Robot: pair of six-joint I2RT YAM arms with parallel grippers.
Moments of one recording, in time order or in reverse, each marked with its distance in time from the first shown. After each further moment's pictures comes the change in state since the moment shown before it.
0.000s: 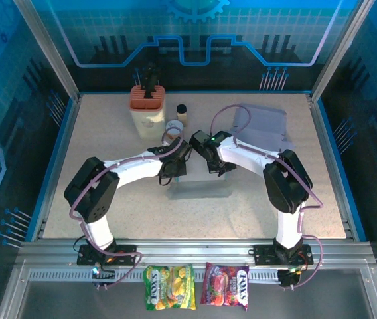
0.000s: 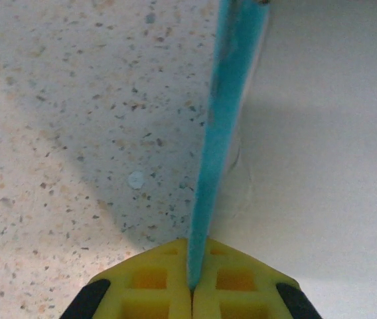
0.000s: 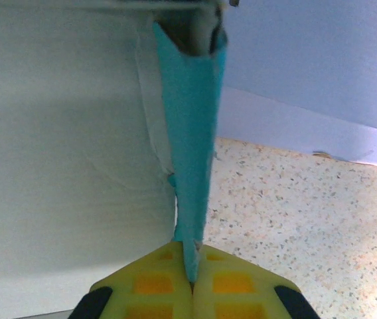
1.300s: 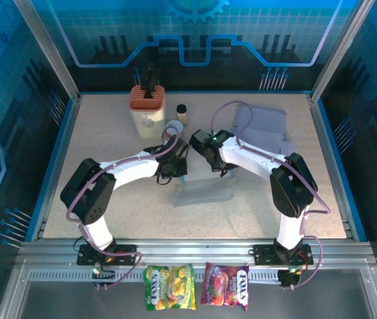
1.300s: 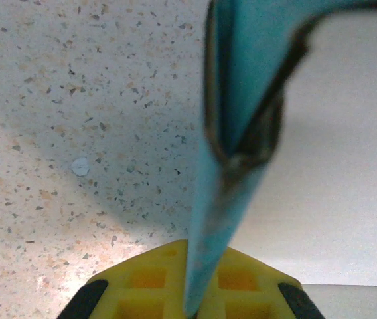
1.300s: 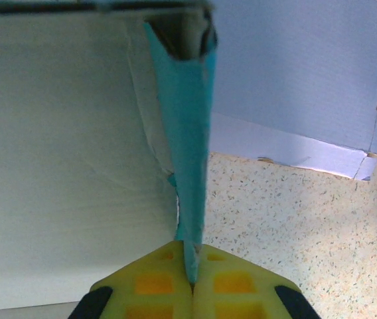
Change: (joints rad) left arm 0.022 -0.033 -0.034 0.074 0.158 0.039; right arm 0.025 -0.057 0.010 -0.071 0.103 0.005
